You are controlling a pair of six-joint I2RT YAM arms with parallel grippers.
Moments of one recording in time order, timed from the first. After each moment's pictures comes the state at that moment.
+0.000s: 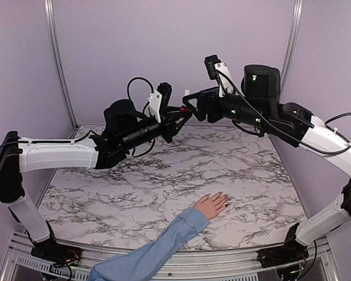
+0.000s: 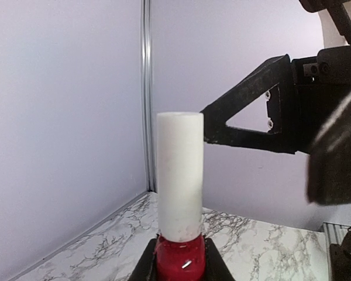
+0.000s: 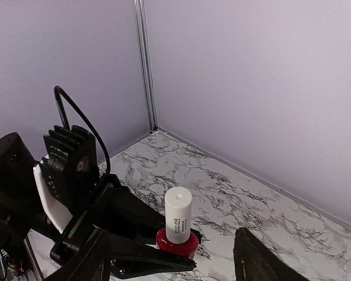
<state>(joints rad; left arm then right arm) -0.91 1.68 1.24 0.59 0.12 -0.03 0.93 1.37 1.50 -0.29 0.13 0.11</state>
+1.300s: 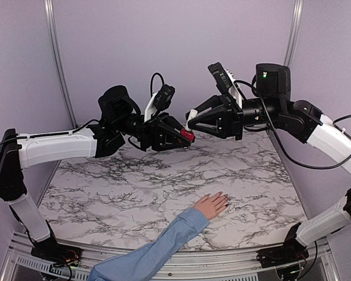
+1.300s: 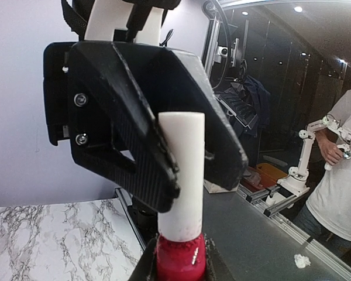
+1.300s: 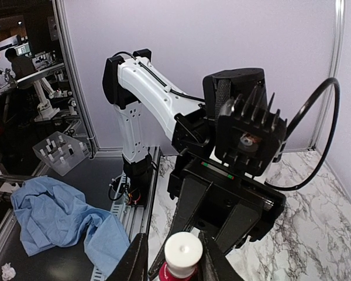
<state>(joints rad) -0.85 1.70 1.35 0.61 1.22 -0.41 0.82 1.32 1.49 -0.37 -0.83 -0.09</state>
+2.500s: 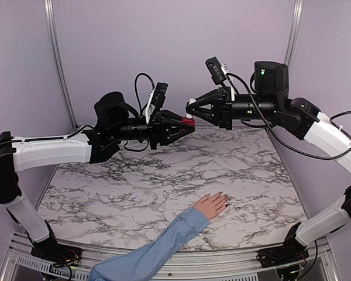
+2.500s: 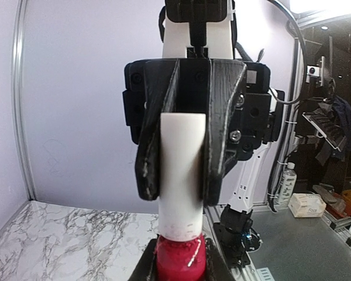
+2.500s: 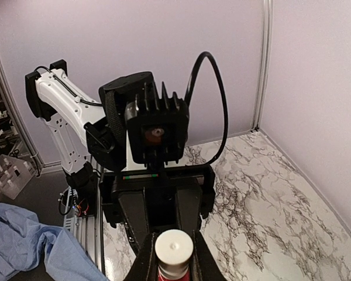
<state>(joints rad) -0.85 1.64 1.25 0.60 0.80 -0.24 0.80 1.35 1.51 -0.36 -0.59 -0.04</state>
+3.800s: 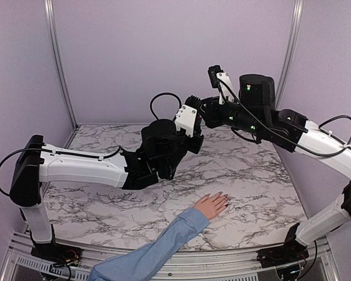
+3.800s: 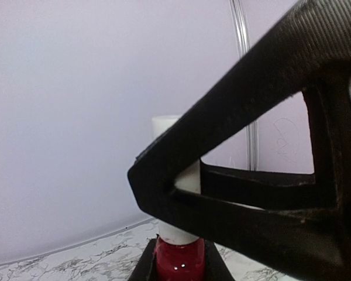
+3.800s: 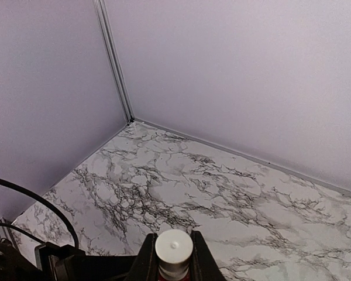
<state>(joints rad) -1.19 1.87 1.43 0.58 -0.69 0.21 0.91 1.36 1.41 -0.26 0.20 0.21</state>
